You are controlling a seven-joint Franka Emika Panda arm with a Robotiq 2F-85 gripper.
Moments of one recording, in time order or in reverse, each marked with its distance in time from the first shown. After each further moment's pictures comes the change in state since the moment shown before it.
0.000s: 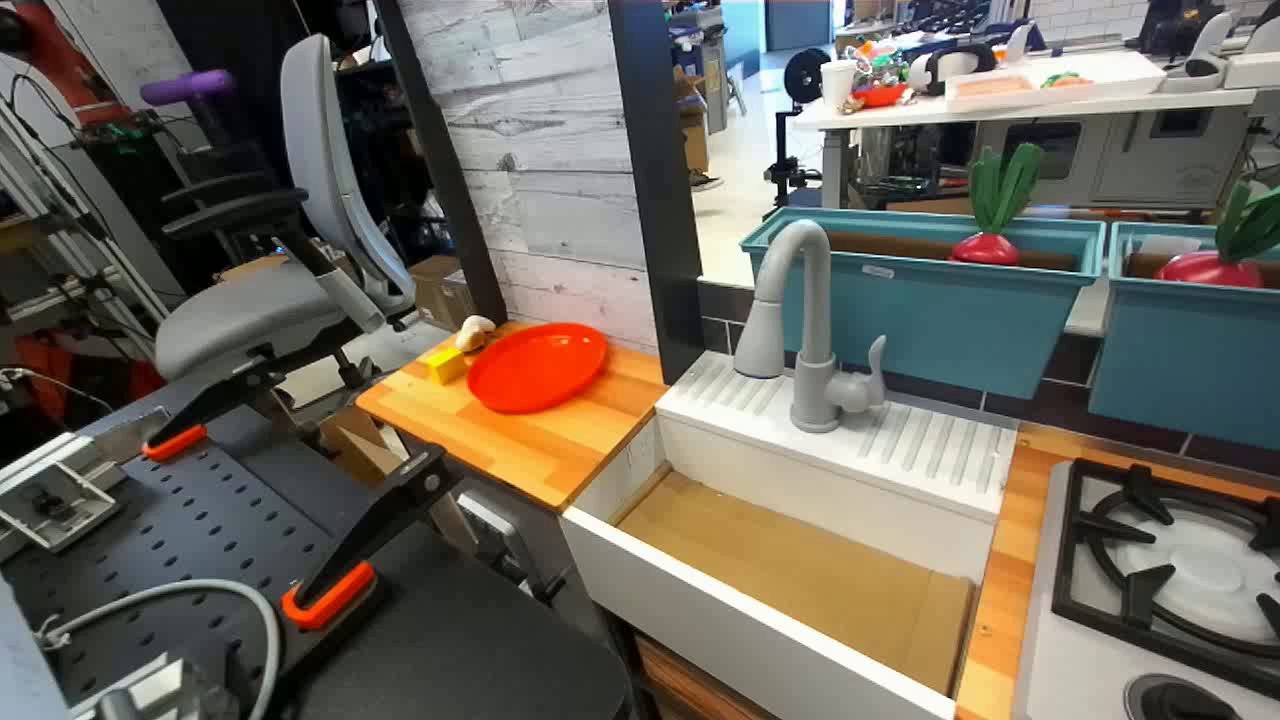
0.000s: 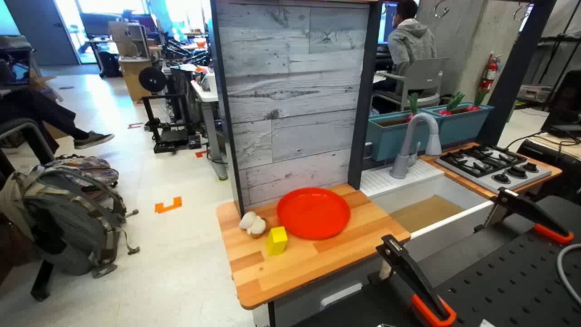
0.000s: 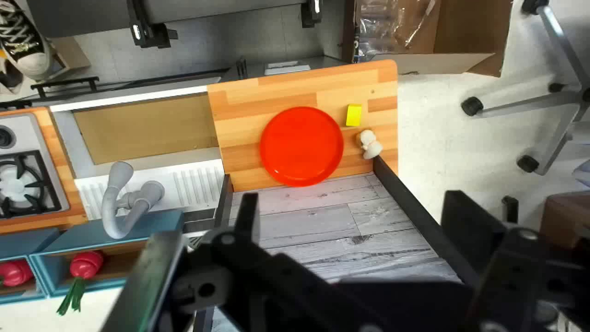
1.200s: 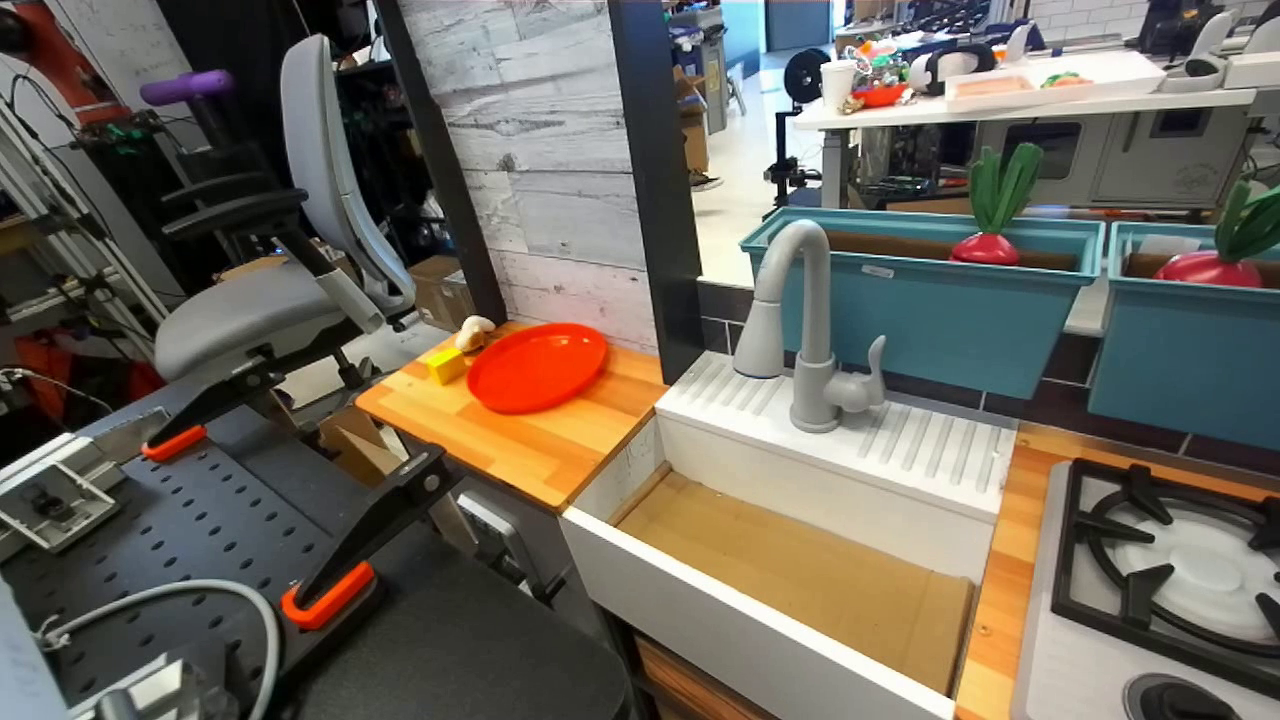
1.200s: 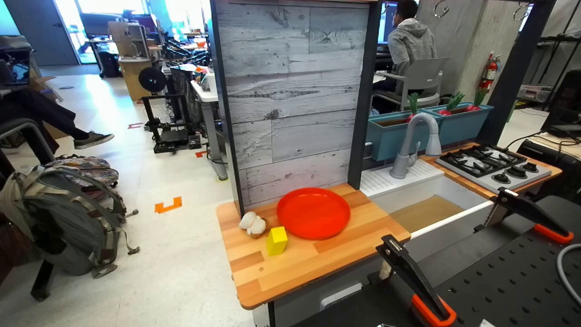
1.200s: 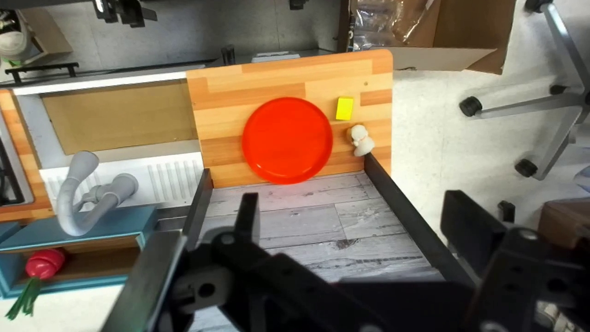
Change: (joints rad) arm 0.013 0.122 0.045 -0.008 -0.001 0.134 0.016
